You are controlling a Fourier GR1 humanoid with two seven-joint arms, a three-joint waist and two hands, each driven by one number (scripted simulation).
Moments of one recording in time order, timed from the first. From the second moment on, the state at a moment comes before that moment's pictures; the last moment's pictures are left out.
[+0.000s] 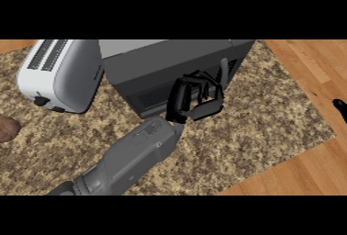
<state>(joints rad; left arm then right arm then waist) -0.90 0.00 -0.77 -0.80 0.91 0.56 -0.64 0.05 -0.45 -0.17 -1.97 -0.64 0.52 -0.17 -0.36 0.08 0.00</state>
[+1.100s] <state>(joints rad) -0.92 0.00 -0.81 -0.76 0.98 0.56 -0.72 0.01 -0.52 -0.18 -1.99 -0.77 0.56 -0.10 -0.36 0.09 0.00</state>
